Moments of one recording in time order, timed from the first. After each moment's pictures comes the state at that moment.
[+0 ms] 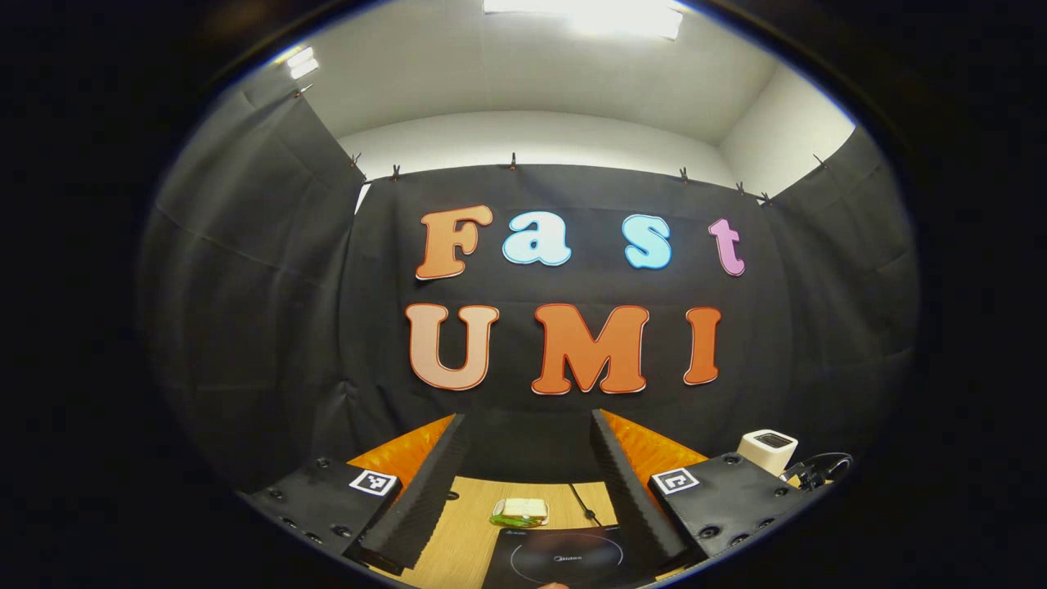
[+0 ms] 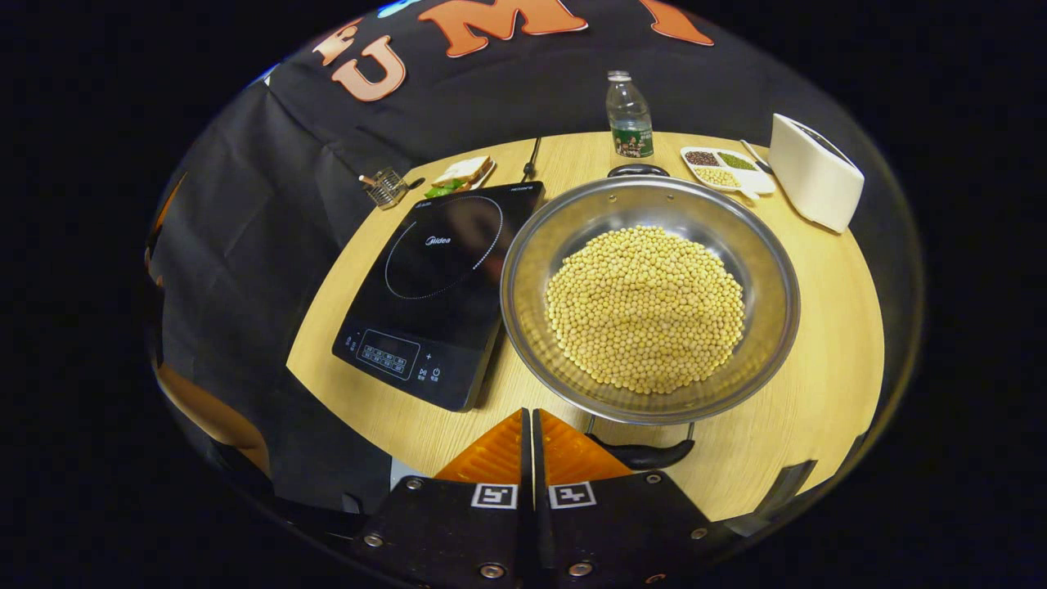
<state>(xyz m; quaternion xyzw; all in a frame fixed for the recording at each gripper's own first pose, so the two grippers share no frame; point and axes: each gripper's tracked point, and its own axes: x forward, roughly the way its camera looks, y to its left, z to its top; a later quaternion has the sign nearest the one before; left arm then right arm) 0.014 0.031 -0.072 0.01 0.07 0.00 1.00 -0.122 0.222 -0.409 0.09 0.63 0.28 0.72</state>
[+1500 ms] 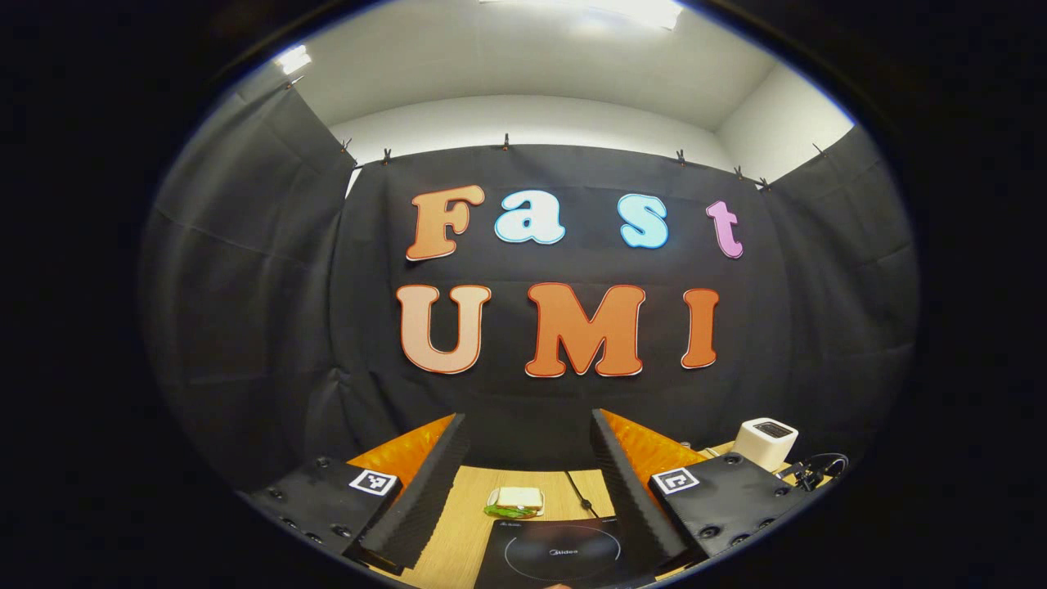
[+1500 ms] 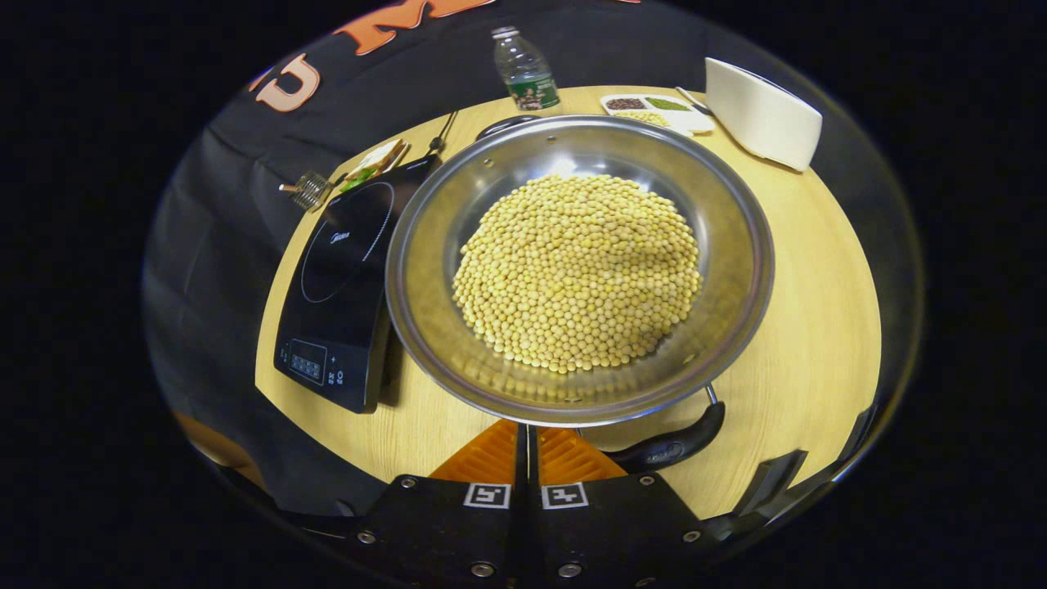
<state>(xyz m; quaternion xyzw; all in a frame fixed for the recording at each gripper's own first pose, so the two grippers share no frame) 0.029 0.012 -0.097 0.01 0.10 -0.02 0.99 -0.114 0.150 -0.476 0.10 0.69 0.19 0.69</state>
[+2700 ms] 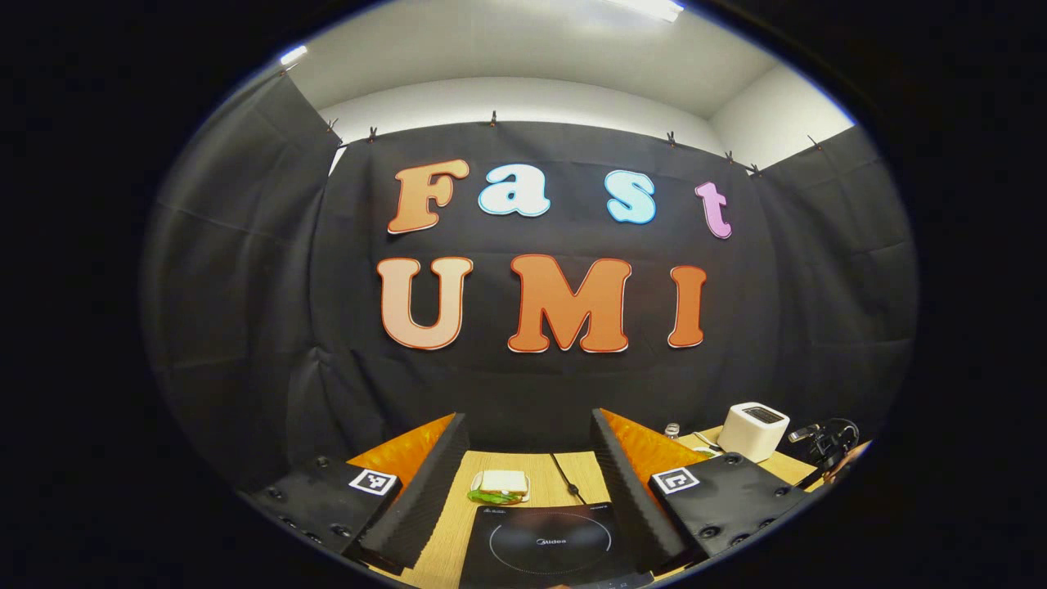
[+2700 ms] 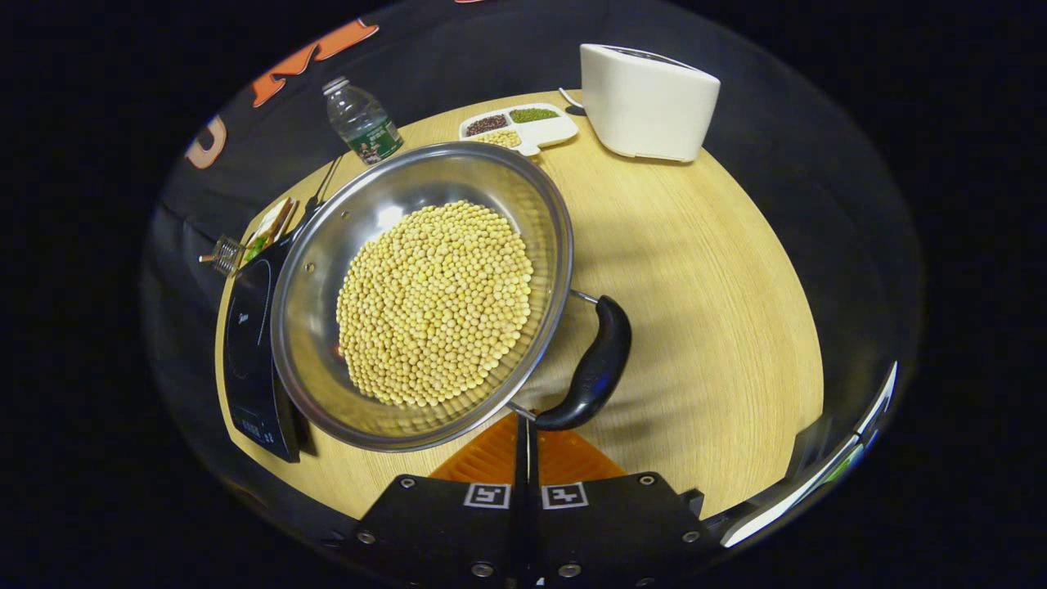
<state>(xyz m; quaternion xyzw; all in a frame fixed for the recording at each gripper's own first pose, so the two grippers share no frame) 0.033 -0.002 -0.137 0.00 0.14 -0.04 0.99 -0.049 0.039 -0.520 0.09 0.70 0.06 0.71</state>
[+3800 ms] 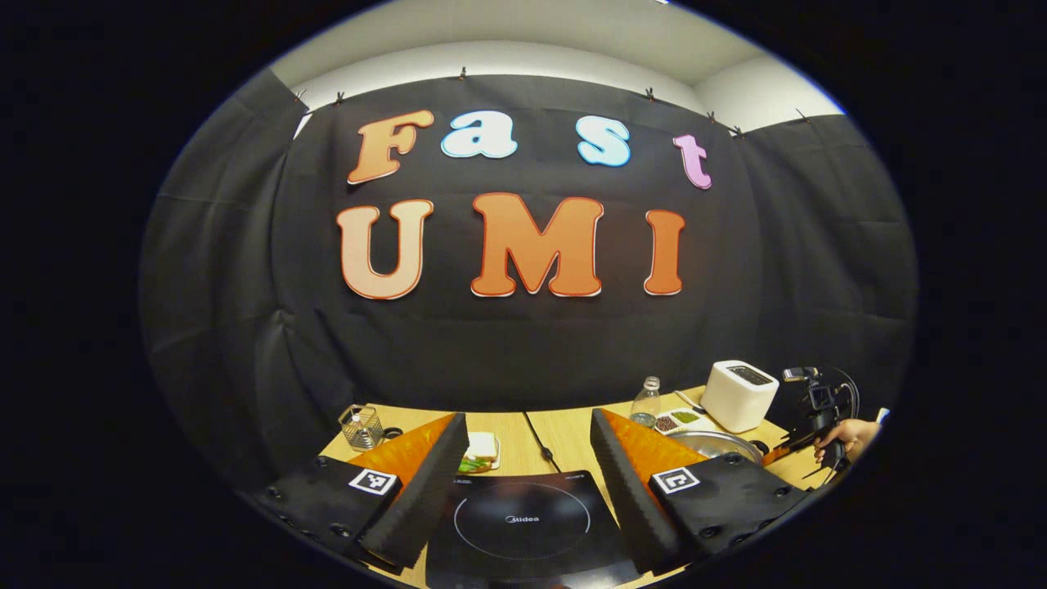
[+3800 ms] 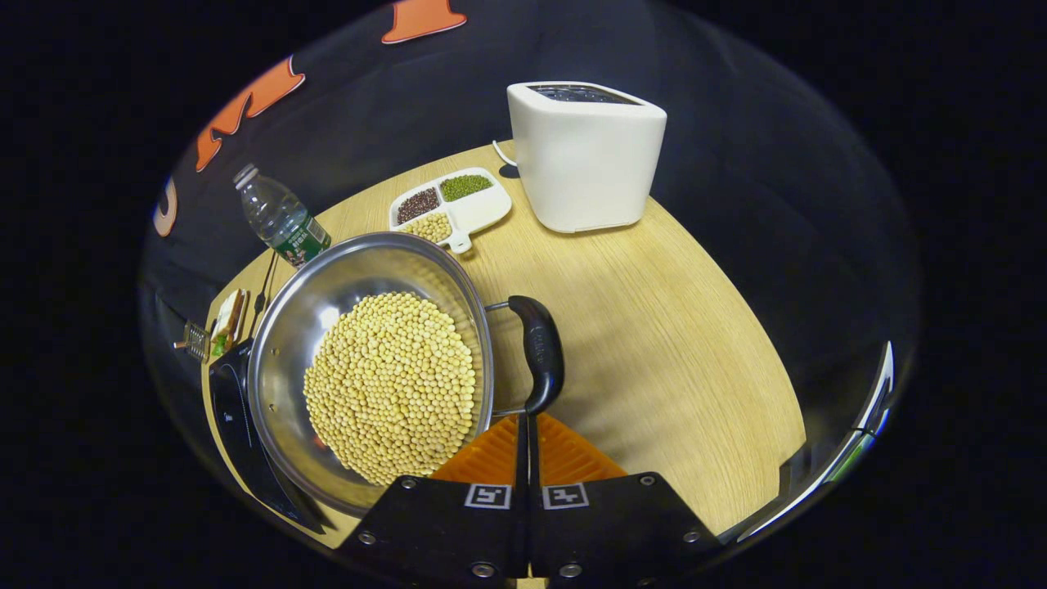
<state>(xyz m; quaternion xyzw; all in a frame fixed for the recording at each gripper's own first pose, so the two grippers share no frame) 0.035 -0.061 -0.225 0.01 0.24 -0.09 0.97 0.041 0.013 -0.543 0.10 0.64 -0.05 0.76</state>
